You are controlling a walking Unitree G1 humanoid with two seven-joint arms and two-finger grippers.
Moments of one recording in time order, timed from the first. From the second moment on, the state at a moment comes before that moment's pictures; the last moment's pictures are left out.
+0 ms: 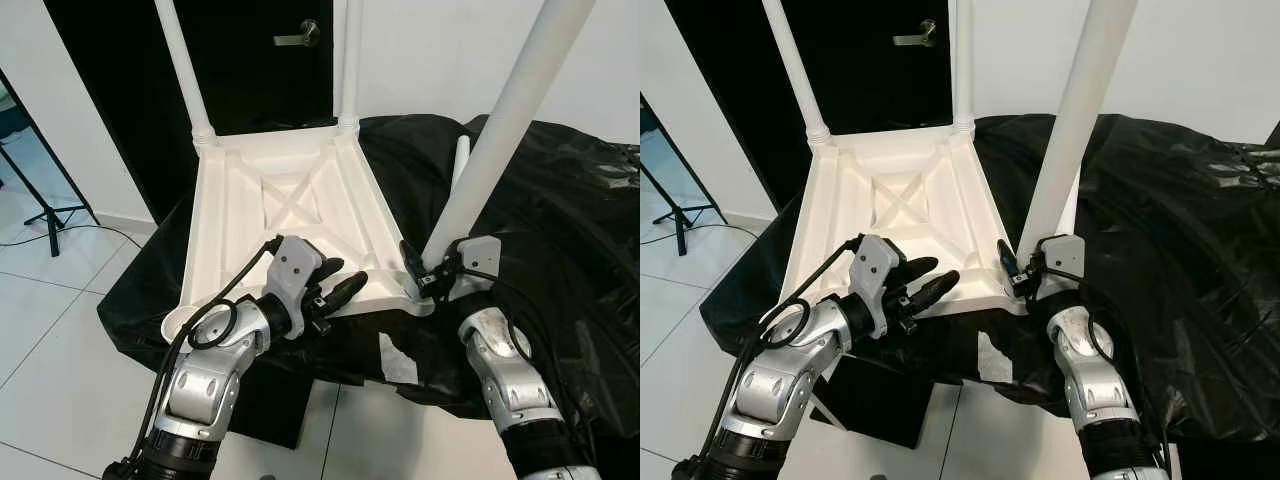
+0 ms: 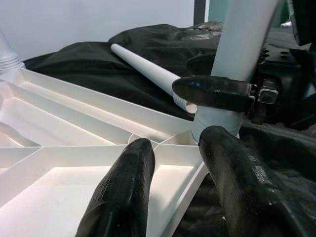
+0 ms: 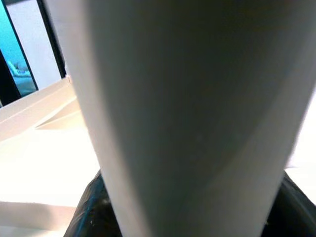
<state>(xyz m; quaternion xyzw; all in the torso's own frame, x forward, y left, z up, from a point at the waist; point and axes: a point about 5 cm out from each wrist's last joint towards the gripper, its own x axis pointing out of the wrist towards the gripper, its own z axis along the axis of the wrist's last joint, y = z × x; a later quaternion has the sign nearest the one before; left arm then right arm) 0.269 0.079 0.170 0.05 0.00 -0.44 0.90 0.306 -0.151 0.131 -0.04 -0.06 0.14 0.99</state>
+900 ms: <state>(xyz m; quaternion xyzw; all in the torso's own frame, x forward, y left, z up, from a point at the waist) 0.269 0.079 0.170 0.05 0.00 -0.44 0.90 0.310 -0.166 0.128 0.04 -0.03 0.16 0.99</state>
